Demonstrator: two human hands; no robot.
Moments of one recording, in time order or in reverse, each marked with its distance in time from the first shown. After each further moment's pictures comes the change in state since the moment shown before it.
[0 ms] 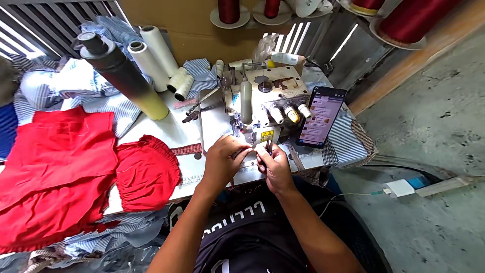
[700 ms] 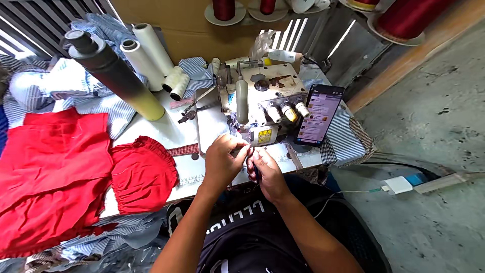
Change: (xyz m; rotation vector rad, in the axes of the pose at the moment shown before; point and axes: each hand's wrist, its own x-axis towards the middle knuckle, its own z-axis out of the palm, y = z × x) left_hand 0.004 0.009 0.007 0.042 0.015 -0.140; right_hand -0.013 0.010 -0.002 0.031 -0.202 0.130
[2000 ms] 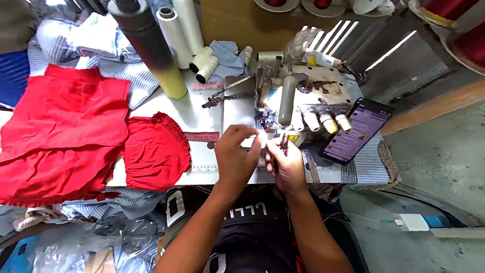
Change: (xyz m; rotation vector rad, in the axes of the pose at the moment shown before) left_hand -0.002 0.011 -0.006 -0.113 0.367 -0.201; right_hand 0.035 -0.015 0.012 -0.152 0.103 -0.073
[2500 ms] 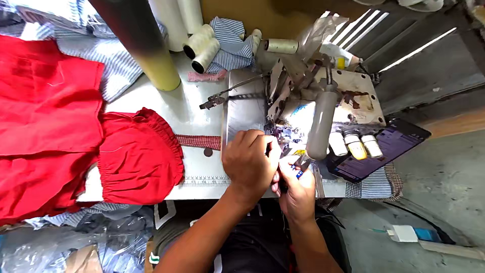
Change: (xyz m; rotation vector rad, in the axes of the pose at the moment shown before) left_hand 0.016 -0.019 0.041 0.491 0.127 0.042; right_hand -0.007 0.009 0.009 0.106 0.130 -0.020
